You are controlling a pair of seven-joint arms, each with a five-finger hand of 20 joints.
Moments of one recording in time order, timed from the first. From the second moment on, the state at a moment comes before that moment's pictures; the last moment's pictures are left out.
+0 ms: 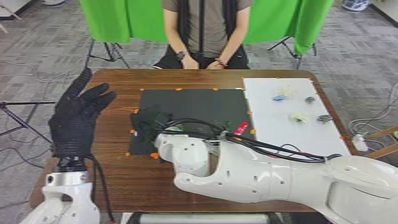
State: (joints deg) left arm 119.2 -47.6 -83.1 -122.5 35.6 15.9 41.0; right arm -38.5 -75.8 2.3 -89.5 -120.5 0.5 36.5
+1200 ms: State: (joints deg) left arm 123.3 -51.3 -88.3 -123.7 36.0 15.7 37.7; right arm -49.1 -74.2 22.7 -100.5 -112.0 -6.9 35.3
